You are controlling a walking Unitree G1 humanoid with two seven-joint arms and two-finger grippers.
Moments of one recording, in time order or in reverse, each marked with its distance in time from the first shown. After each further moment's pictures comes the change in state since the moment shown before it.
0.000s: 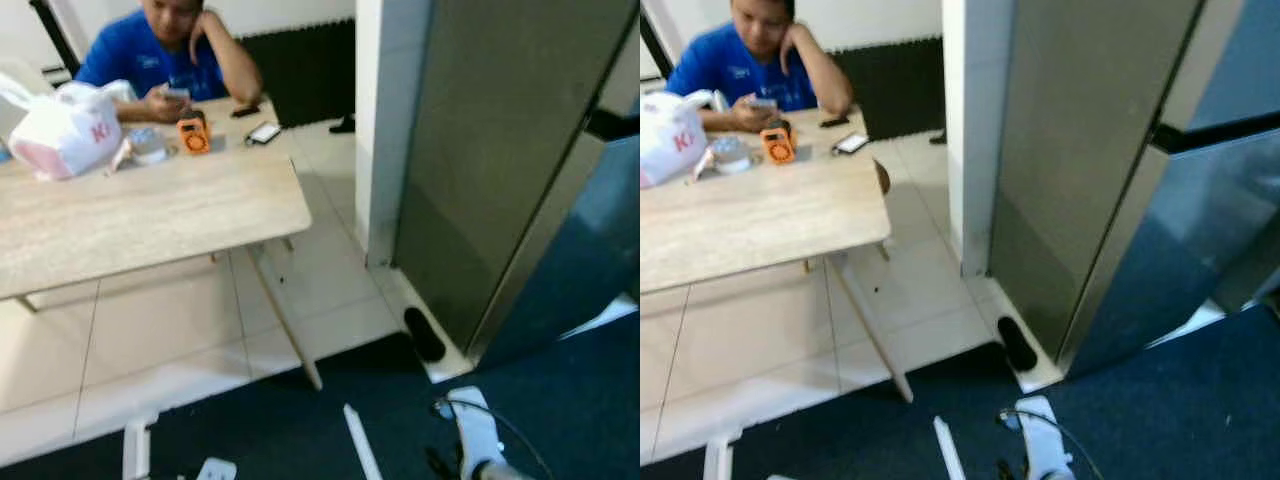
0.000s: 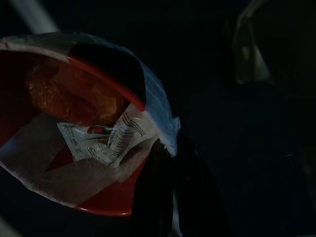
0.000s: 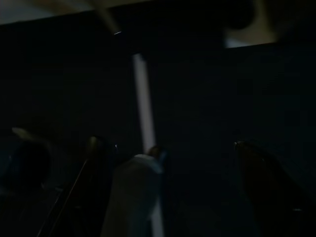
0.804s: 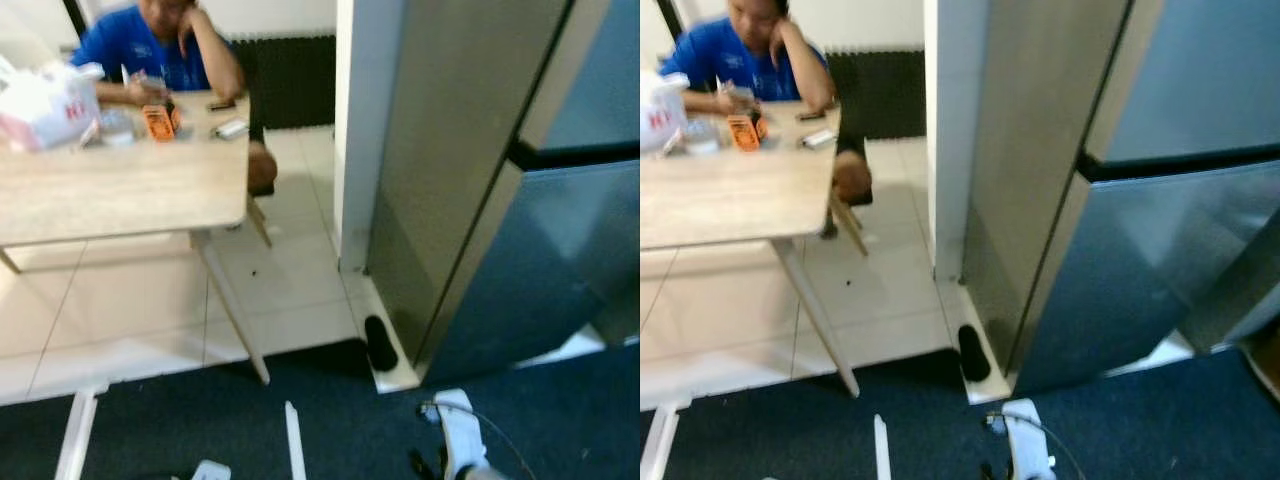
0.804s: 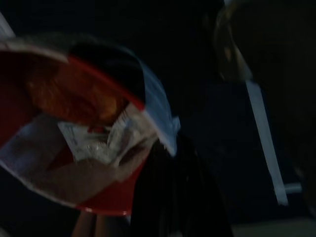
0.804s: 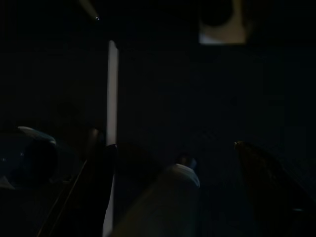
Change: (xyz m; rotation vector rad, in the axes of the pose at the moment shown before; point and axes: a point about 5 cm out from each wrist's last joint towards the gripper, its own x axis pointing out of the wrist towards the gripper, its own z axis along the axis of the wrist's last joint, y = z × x) left arm 0.000 0.003 0.000 0.035 0.006 0.003; right arm 0.001 0.008 -0.004 0.004 0.010 0.021
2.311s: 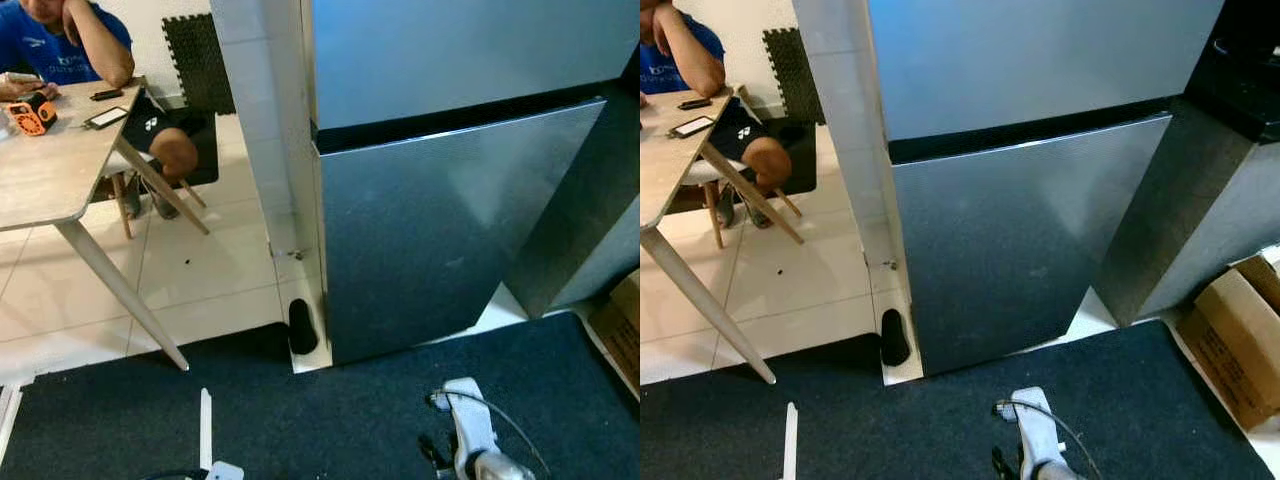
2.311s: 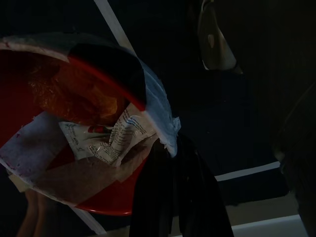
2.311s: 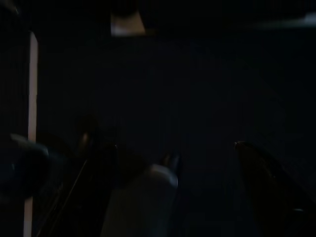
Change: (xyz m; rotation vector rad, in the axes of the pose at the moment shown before) left arm 0.001 -0.009 0.000 0.020 -0.009 -0.028; right arm 0.001 -0.005 0.035 -0.024 -0.108 0.006
